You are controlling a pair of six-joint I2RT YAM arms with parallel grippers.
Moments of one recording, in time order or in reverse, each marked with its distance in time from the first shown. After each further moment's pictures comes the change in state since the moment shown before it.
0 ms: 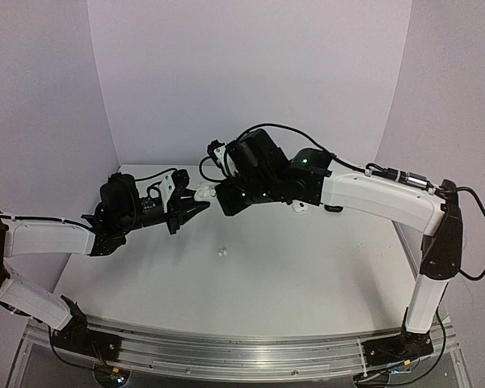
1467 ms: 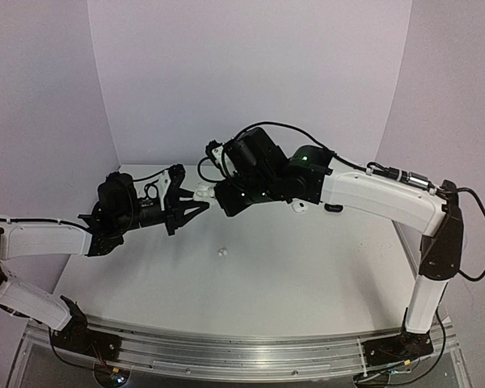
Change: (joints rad) left arm -0.001 -0.032 0.000 -0.044 0.029 -0.171; right arm 0.012 0.010 0.041 -0.059 0.020 -0.008
